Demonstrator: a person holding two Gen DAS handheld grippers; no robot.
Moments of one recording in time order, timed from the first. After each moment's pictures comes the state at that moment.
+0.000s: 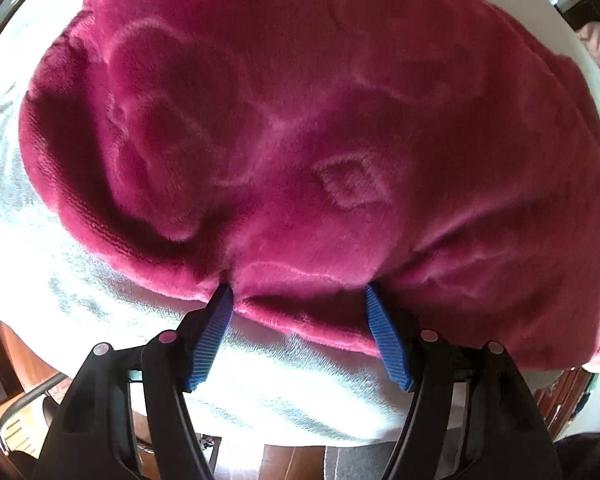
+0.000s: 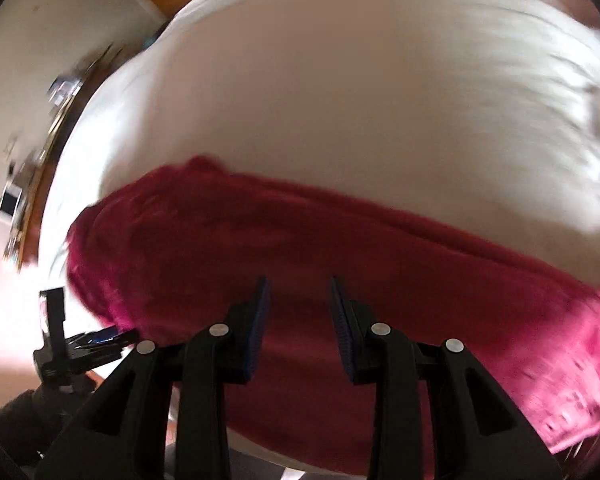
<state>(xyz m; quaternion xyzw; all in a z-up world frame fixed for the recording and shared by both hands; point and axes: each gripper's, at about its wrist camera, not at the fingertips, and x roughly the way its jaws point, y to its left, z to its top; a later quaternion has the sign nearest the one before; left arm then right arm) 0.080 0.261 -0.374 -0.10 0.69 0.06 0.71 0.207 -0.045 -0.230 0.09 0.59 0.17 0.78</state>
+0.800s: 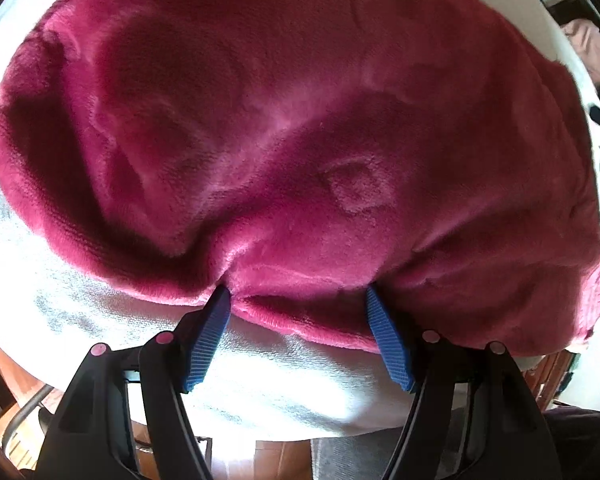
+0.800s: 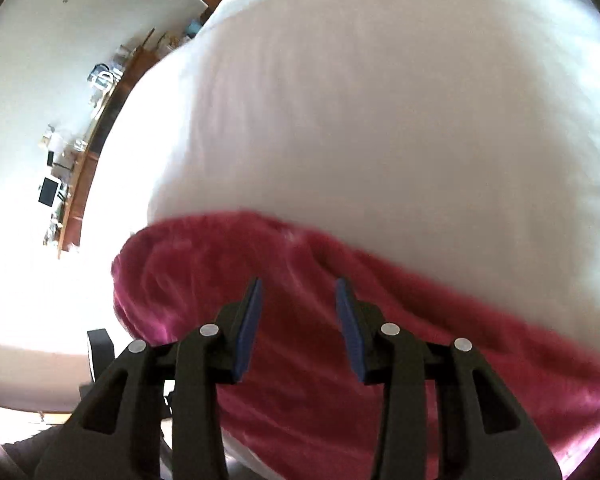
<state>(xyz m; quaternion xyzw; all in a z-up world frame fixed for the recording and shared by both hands) 0.121 0.306 -0.391 -0.14 0.70 0.00 0.70 0.302 0.036 -0.232 0.13 0.60 0.25 0.75</state>
